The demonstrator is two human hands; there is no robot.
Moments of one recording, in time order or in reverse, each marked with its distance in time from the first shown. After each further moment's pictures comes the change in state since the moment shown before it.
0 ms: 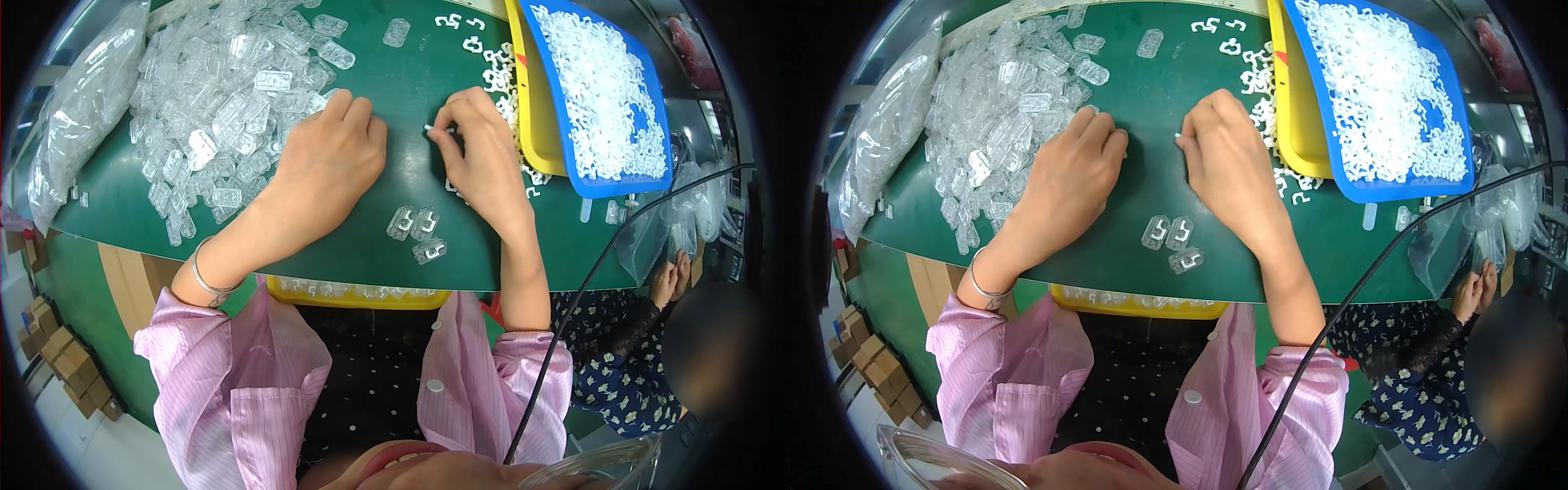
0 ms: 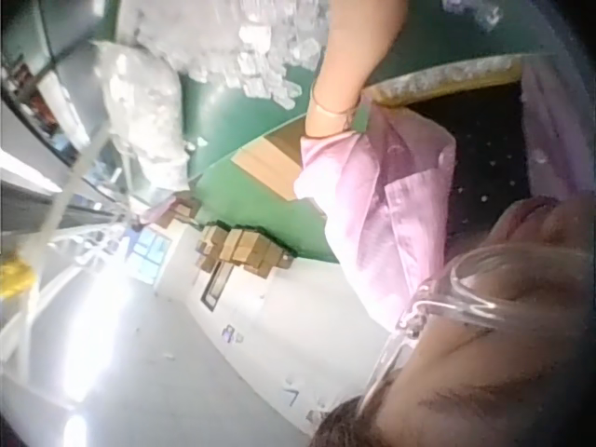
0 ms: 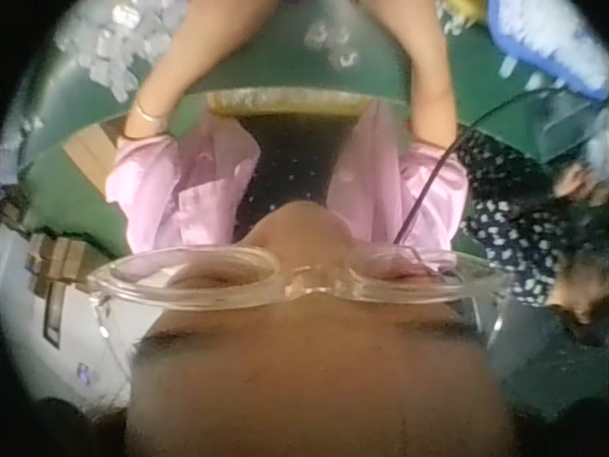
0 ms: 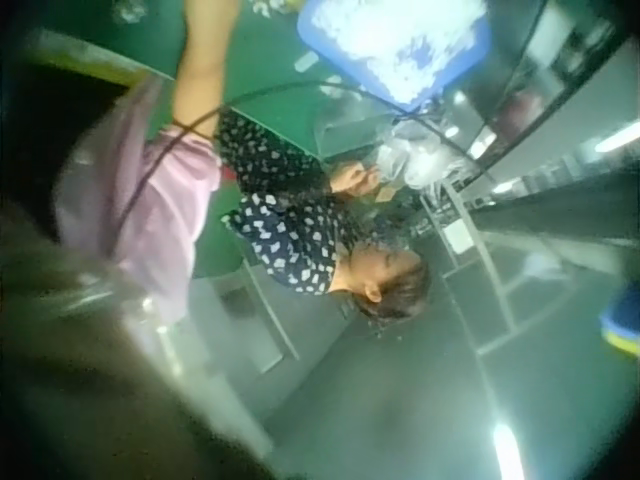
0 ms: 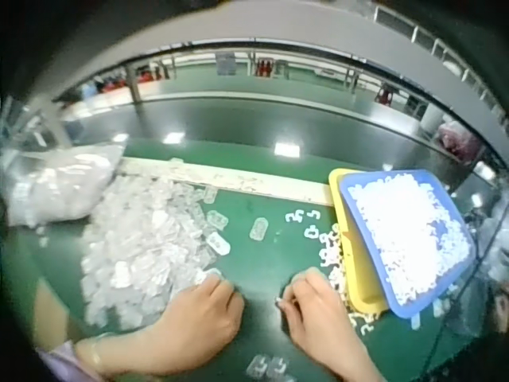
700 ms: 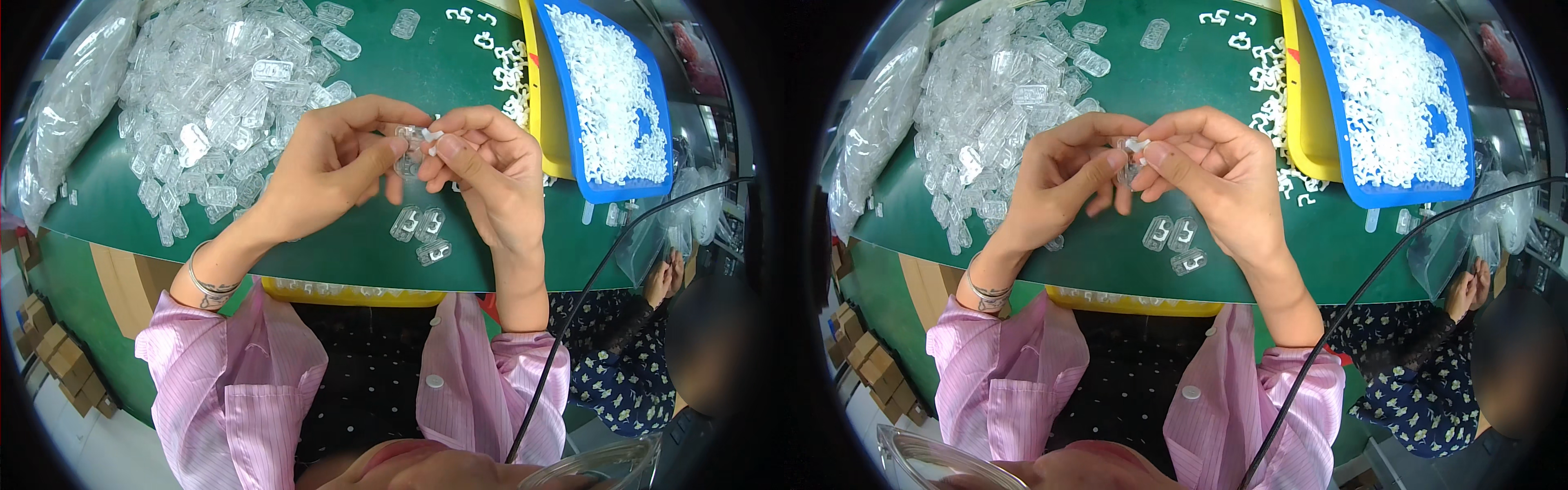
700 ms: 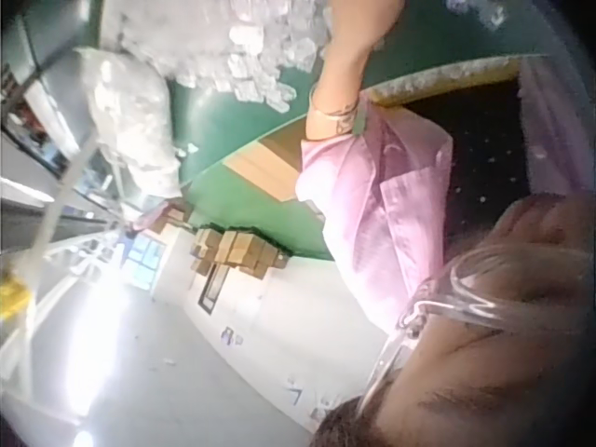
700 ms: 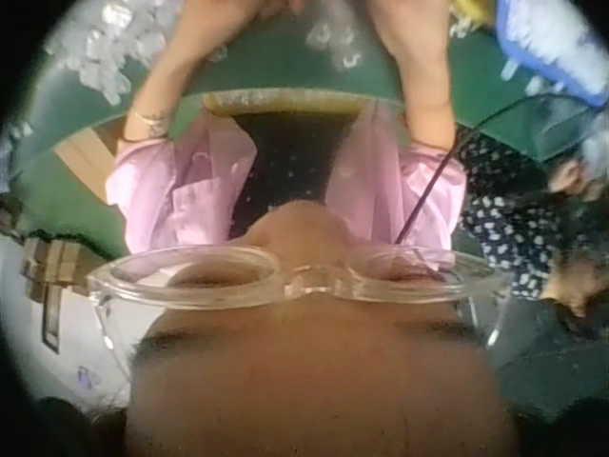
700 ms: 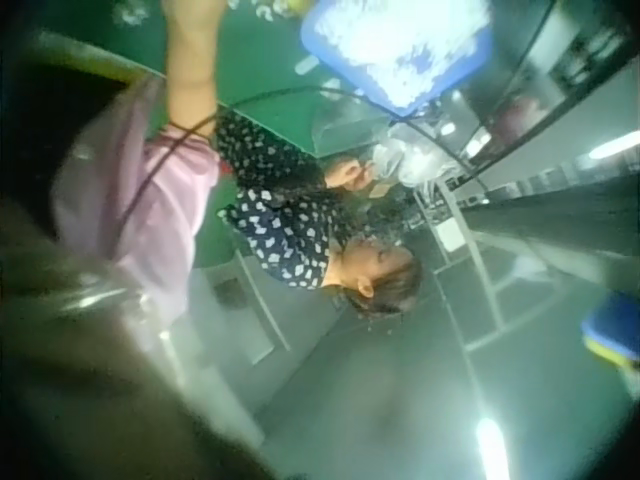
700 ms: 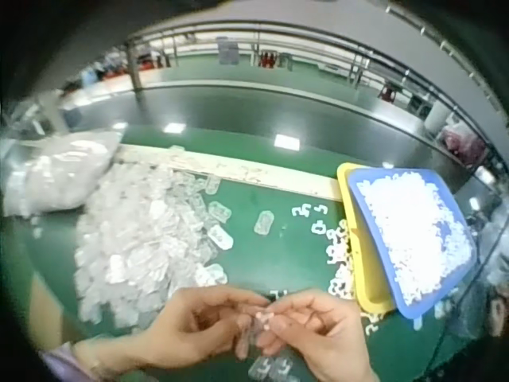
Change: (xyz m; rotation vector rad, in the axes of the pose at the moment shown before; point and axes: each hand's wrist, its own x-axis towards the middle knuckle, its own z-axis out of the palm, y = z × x) left_hand -0.007 -0.004 -0.003 -1.687 -0.007 -0.371; right_hand -0.009 -0.029 -0.004 1.287 -0.041 0.306
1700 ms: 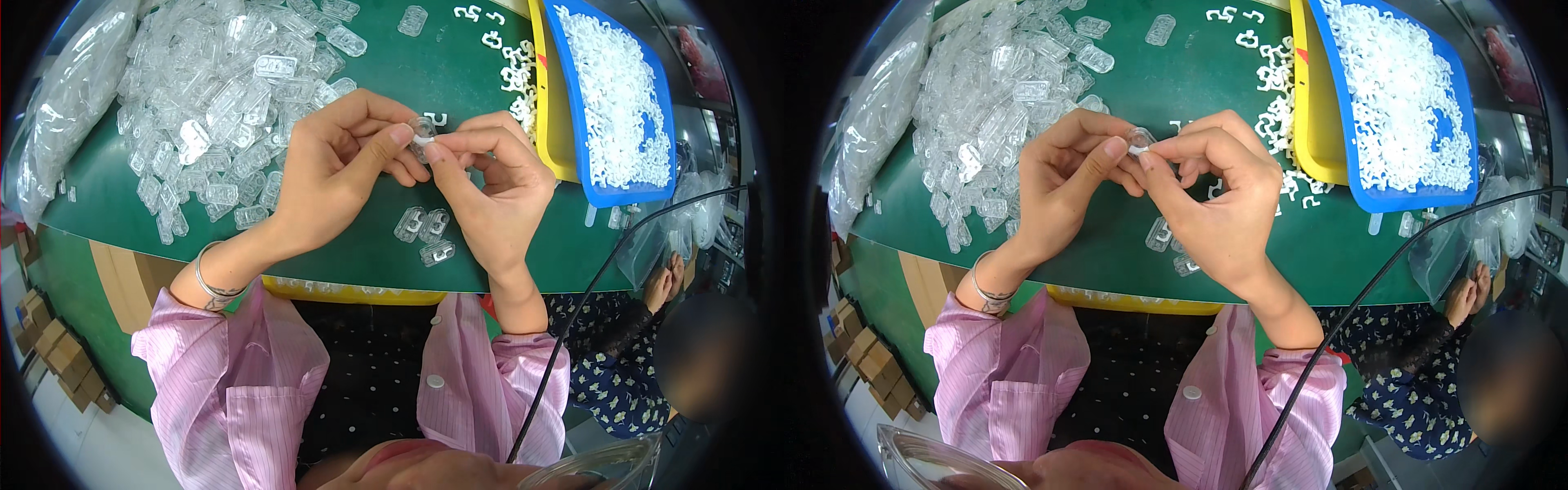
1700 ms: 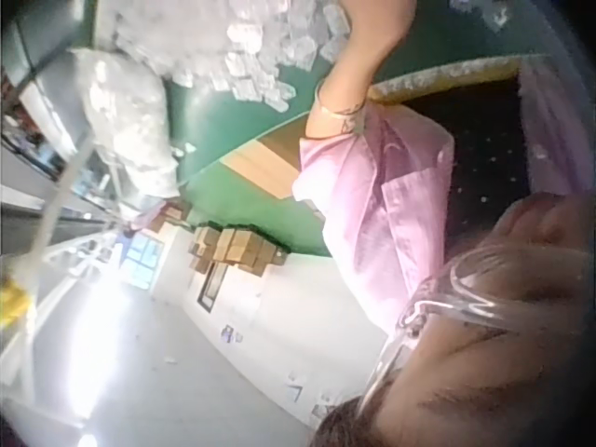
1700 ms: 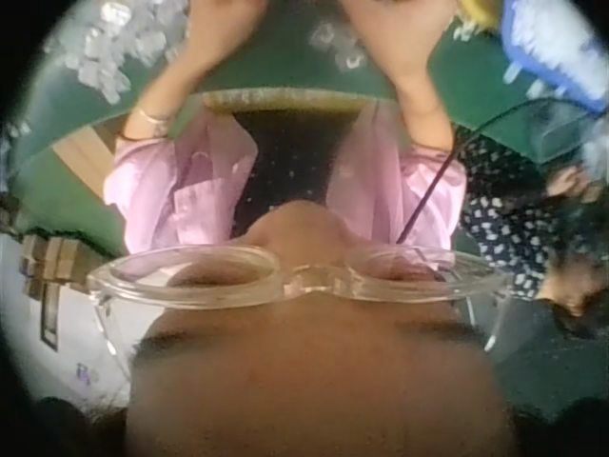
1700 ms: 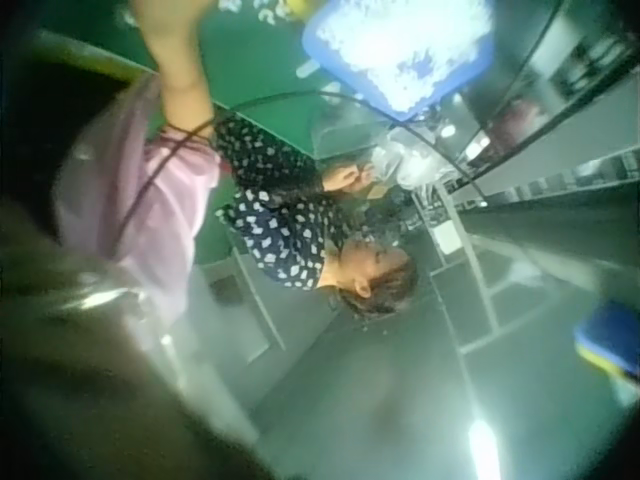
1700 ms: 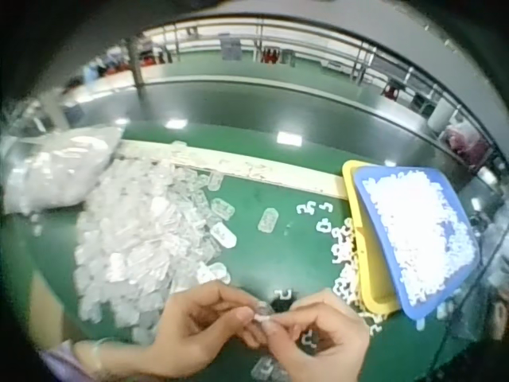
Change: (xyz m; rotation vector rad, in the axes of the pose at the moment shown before) left_hand 0.002 -0.015 0.013 -0.179 0.187 0.160; right_hand -0.006 0.012 0.012 -0.644 0.240 -0.347
